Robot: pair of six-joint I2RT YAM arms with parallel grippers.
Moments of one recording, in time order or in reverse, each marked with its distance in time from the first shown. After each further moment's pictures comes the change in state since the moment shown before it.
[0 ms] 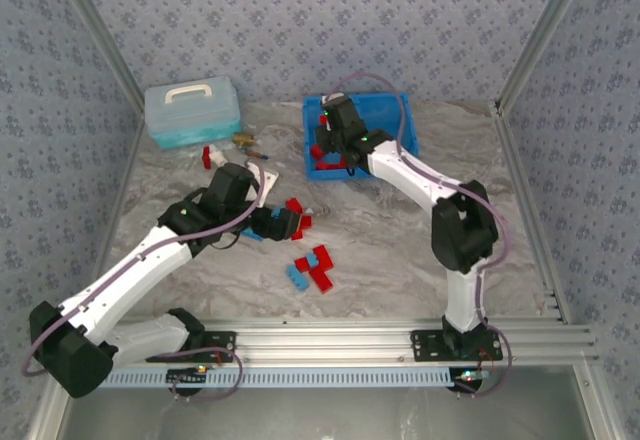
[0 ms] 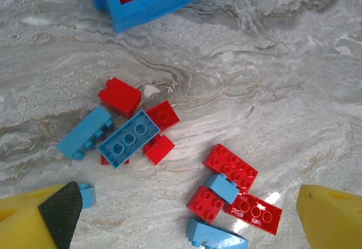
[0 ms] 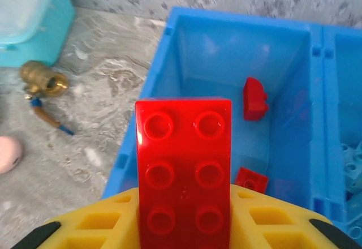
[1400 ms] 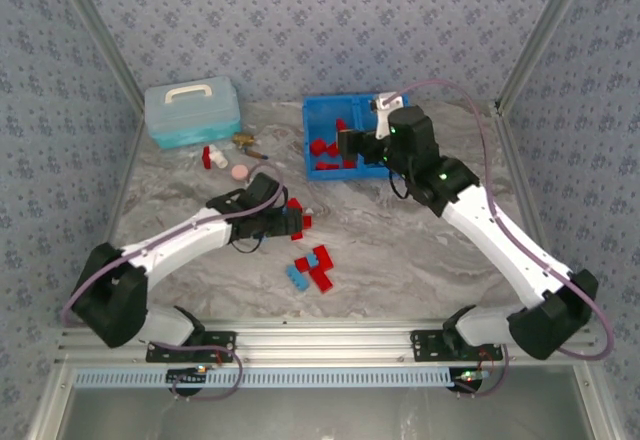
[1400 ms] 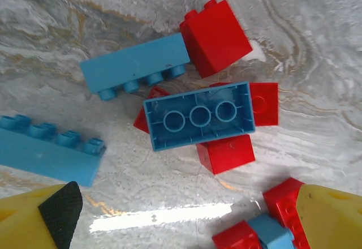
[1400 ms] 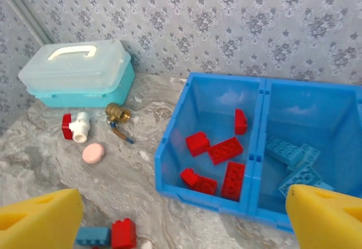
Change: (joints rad) left arm -0.028 0.335 -0.060 0.098 -0.196 -0.481; right arm -0.008 -0.683 -0.369 -0.041 -0.087 -0.016
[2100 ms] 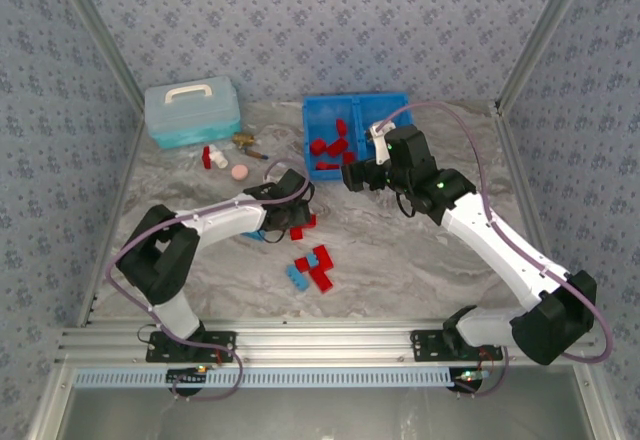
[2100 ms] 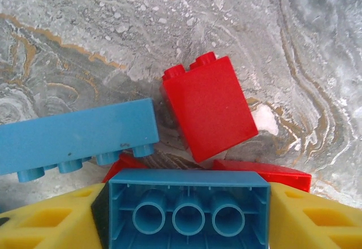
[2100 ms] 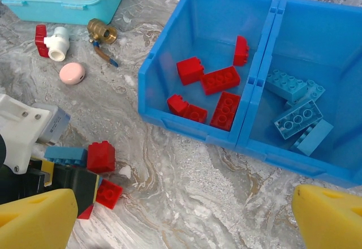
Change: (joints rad) left arm -0.038 0.280 0.129 0.117 -0.126 -0.148; right arm -0.016 -0.018 -0.122 -0.106 -0.072 -0.079
